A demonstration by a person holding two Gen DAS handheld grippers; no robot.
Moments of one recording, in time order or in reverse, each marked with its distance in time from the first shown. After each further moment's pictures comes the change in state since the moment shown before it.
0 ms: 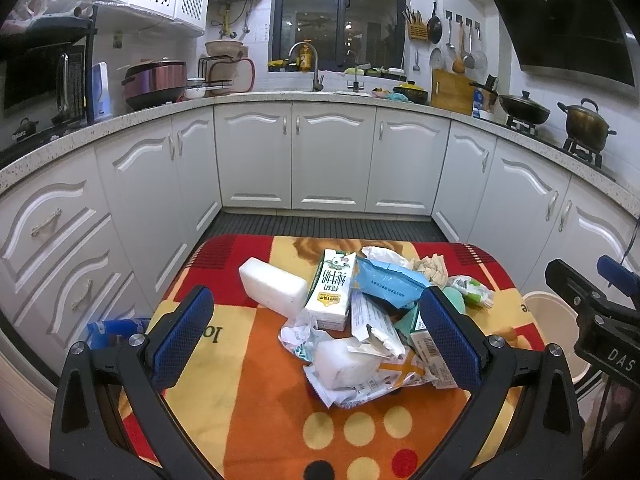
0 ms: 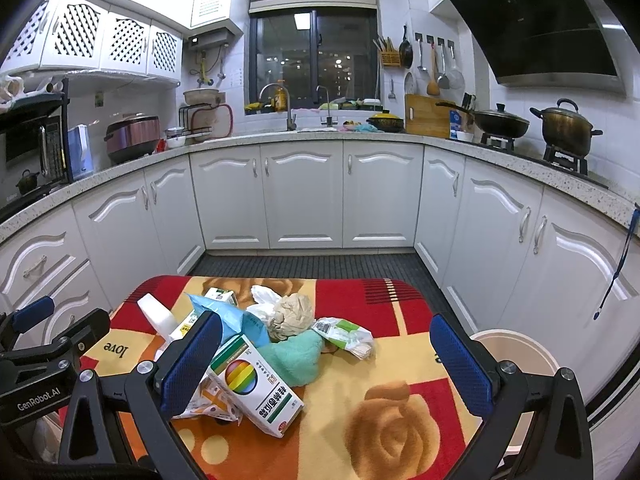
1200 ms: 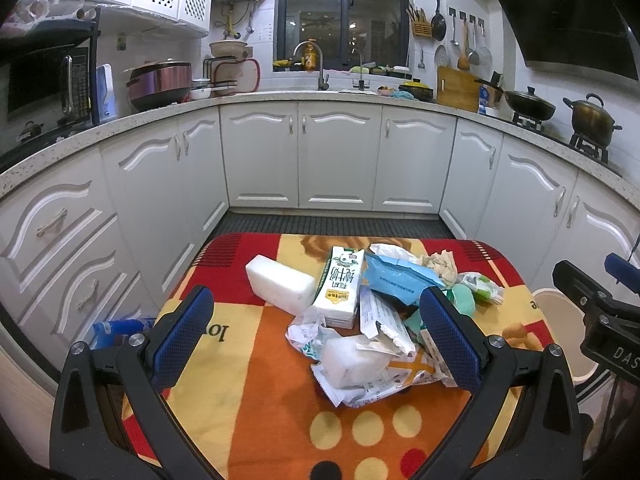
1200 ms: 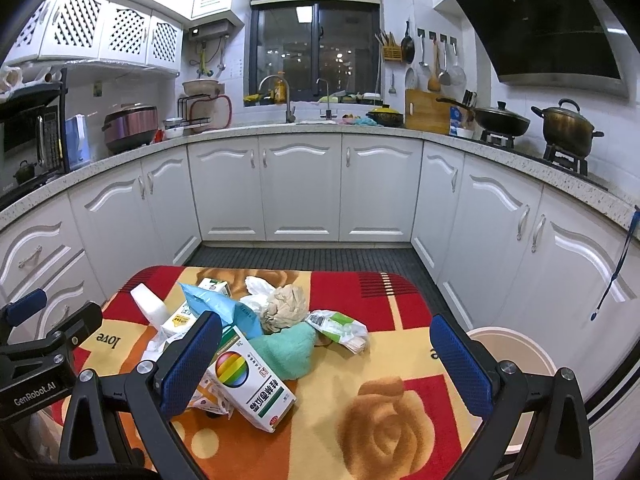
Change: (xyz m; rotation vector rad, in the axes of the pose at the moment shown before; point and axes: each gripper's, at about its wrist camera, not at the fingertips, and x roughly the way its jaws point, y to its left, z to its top) left arm 0.005 0.003 -0.005 0.007 0.000 0.028; right arm 0.007 -0.002 -0.004 -0.023 0.031 -0.016
